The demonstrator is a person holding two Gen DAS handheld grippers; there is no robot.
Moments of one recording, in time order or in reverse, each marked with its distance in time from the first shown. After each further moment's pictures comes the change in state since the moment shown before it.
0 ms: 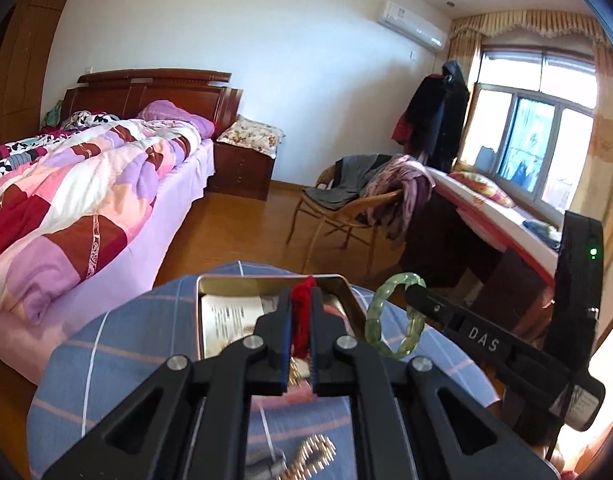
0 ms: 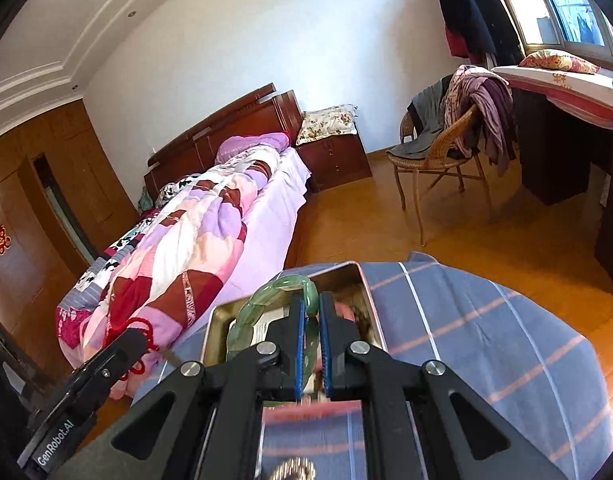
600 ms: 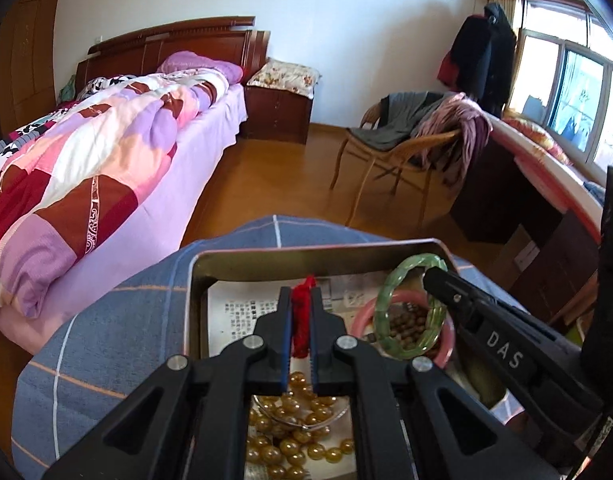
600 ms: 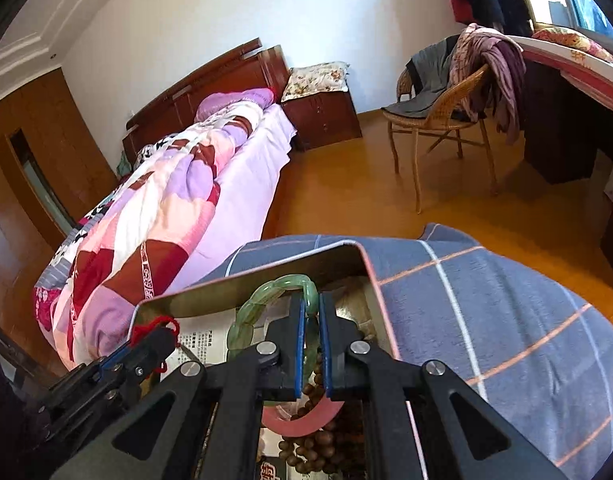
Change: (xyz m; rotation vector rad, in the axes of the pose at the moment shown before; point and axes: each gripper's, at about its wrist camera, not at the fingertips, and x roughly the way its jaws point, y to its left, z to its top) left arm 0.099 0.013 -0.017 0.019 0.216 0.164; right arm 0.124 -0.016 -0.006 -0.021 0.152 -0.052
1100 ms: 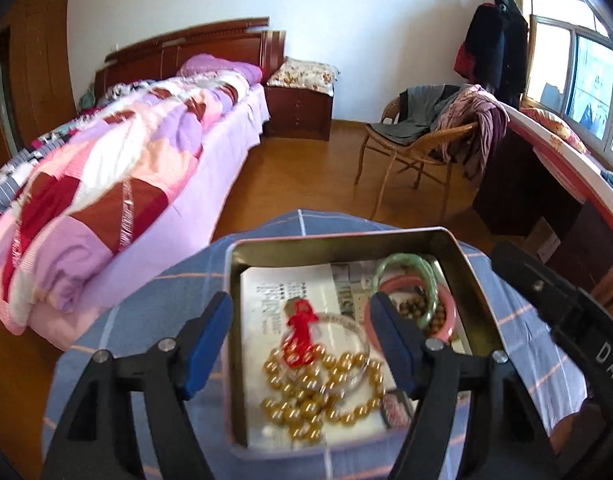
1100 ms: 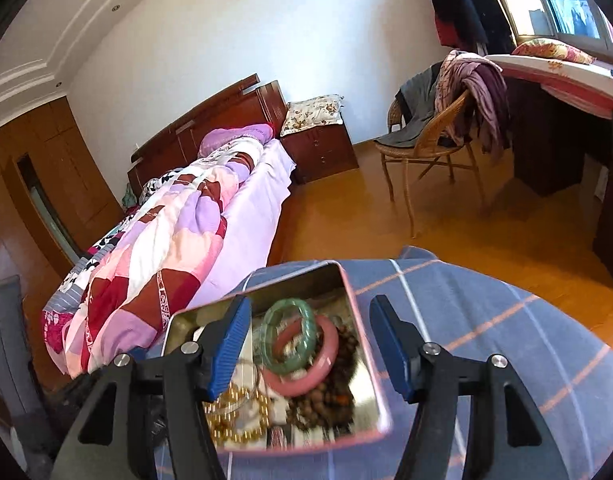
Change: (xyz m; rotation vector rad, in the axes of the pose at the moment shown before) left arm -0.042 -0.009 -0.004 0.023 -0.012 0.118; right arm -0.082 -0.006 -0.010 0.038 -0.127 0.002
